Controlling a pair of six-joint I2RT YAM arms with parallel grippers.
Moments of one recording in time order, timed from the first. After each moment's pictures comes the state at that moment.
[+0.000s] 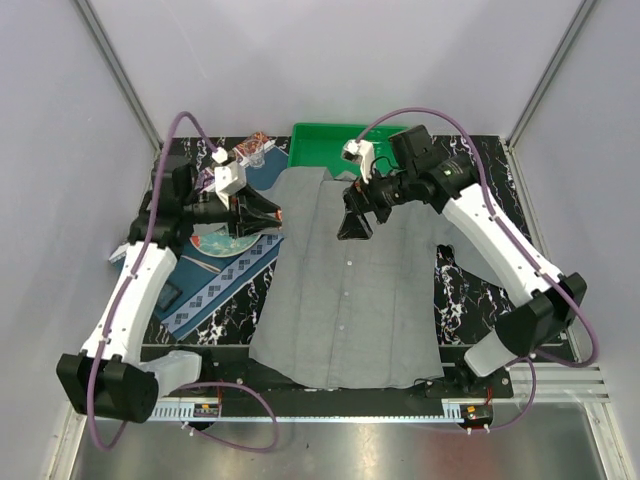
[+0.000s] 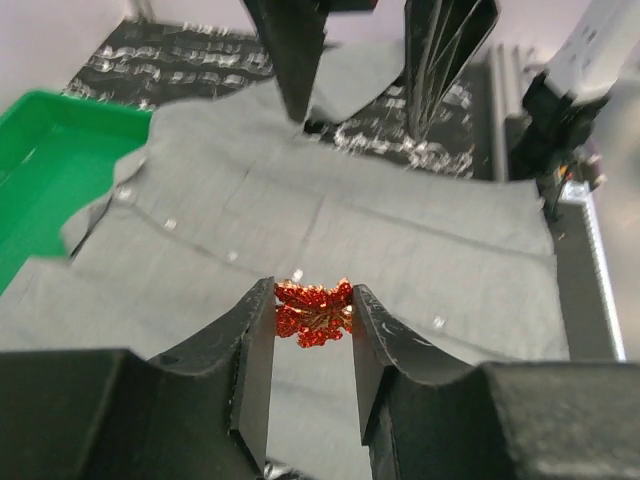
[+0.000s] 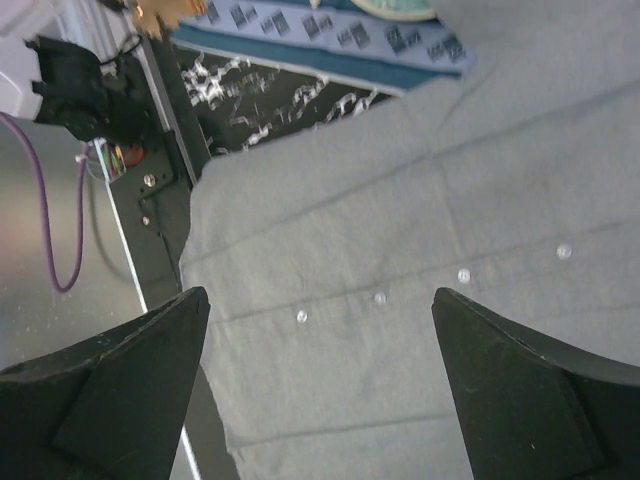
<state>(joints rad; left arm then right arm) -0.11 1.18 1.20 -0.59 1.21 0.55 0.53 1.58 1.69 -0.97 -0.68 -0.21</state>
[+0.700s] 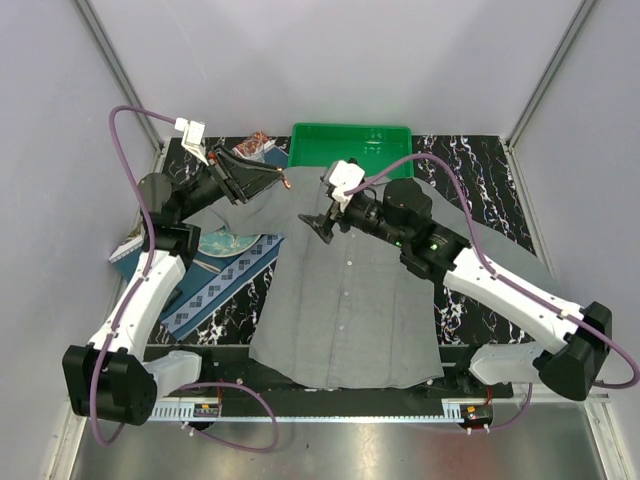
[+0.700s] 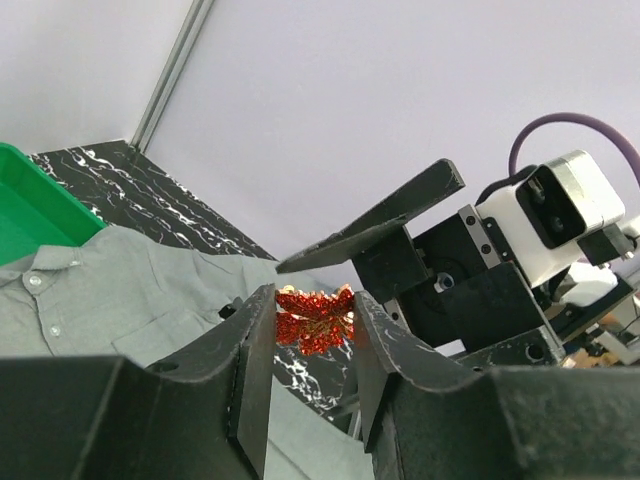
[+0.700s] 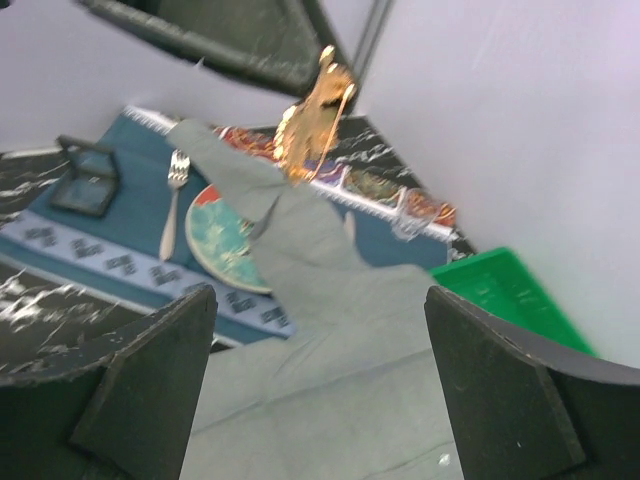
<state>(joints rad) -0.14 1.14 0.96 0.62 0.94 -0.96 0.85 1.25 1.19 0.03 -0.21 -0.28</state>
